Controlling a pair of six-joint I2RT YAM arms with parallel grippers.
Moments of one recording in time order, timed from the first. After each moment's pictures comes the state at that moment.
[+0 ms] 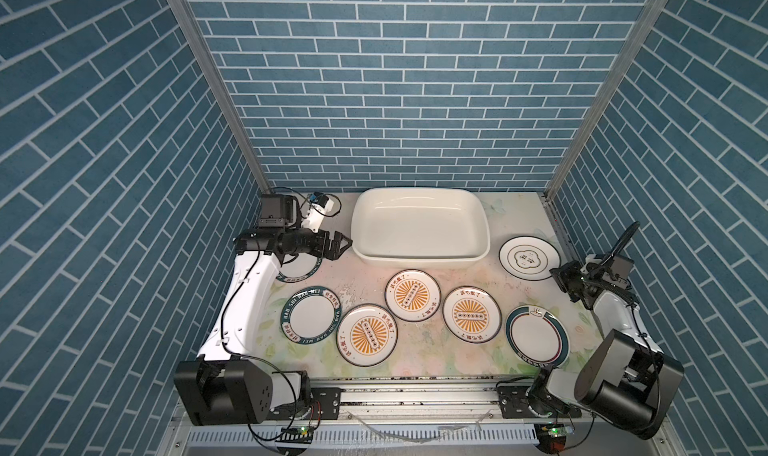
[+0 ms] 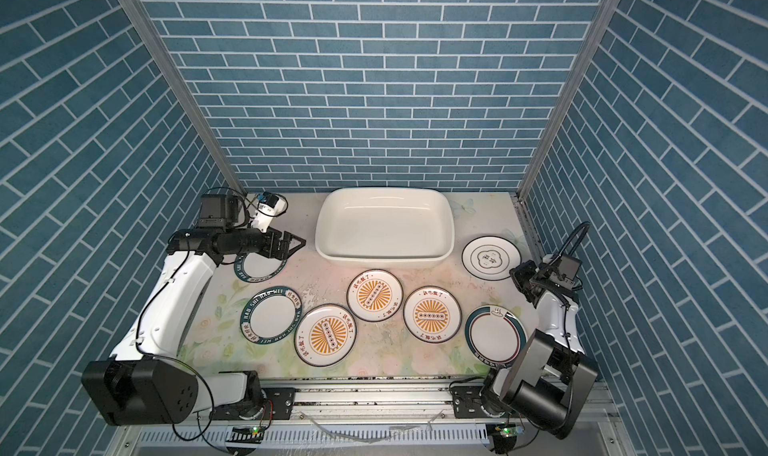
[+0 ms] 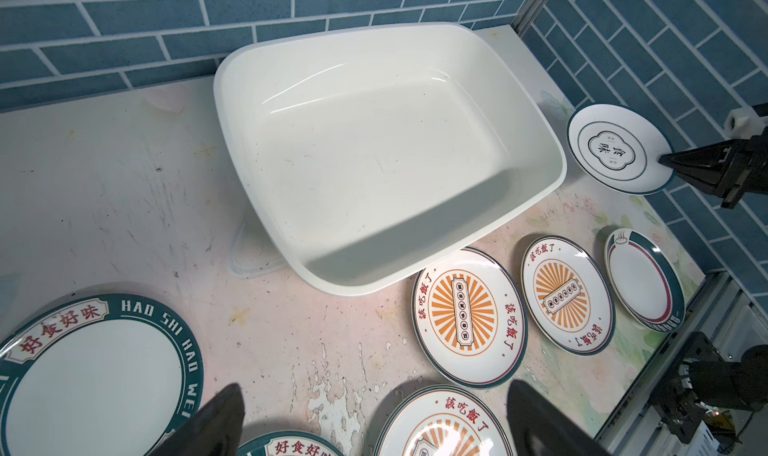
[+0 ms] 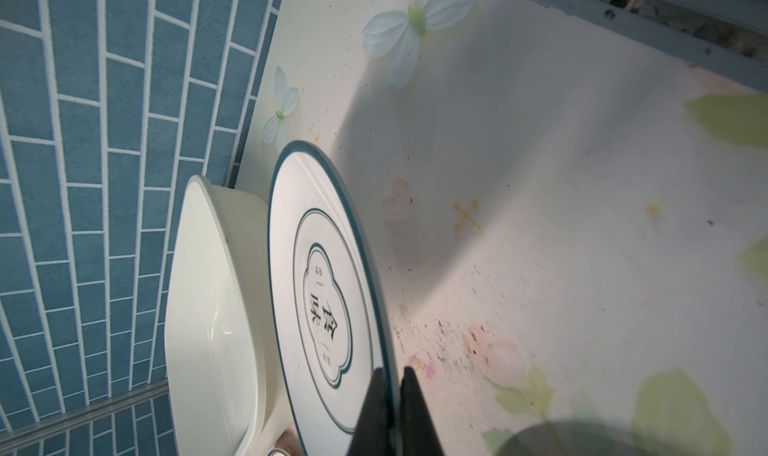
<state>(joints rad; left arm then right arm) 0.01 1.31 1.31 -0.87 0.59 0.21 -0.51 1.24 0.73 -0.36 -0.54 0.58</state>
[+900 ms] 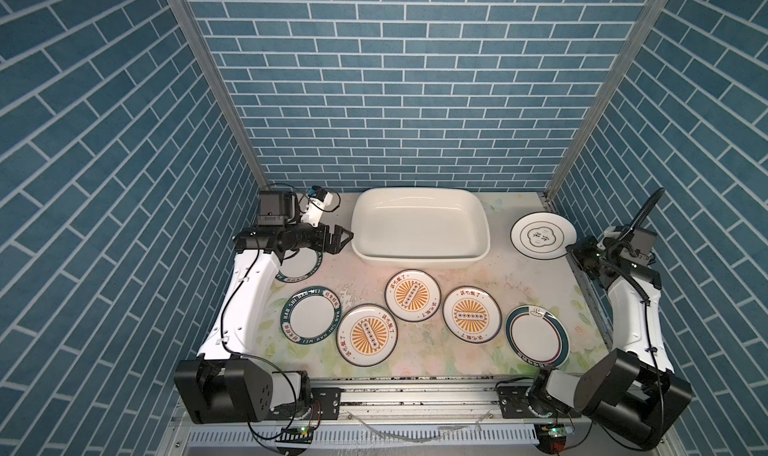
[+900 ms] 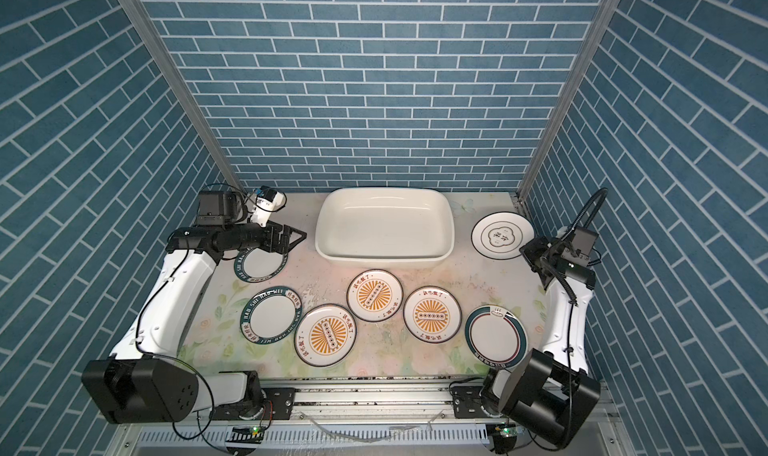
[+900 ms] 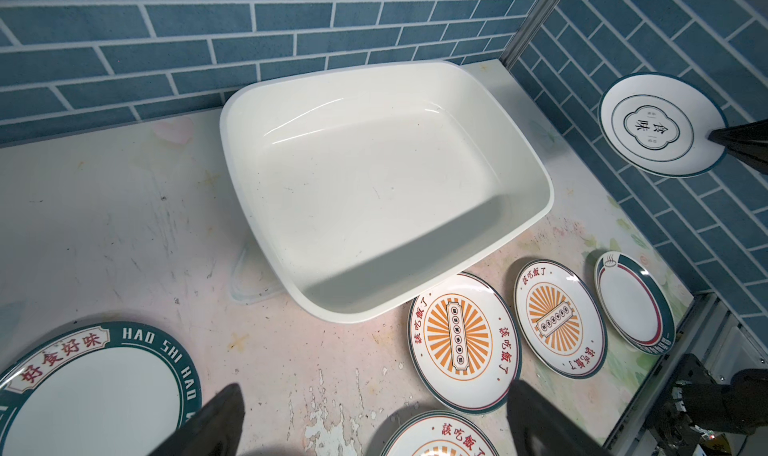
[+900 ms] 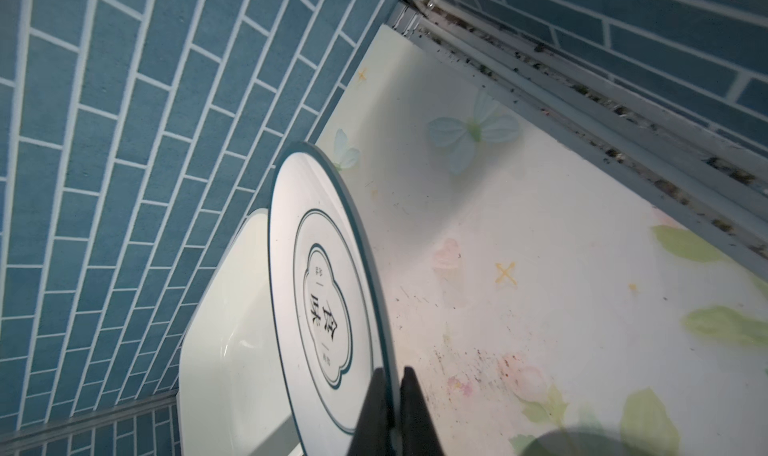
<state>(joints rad) 0.00 1.32 1.34 -0.81 0.61 0.16 -0.41 1.22 1.07 -0.58 -0.43 0.56</state>
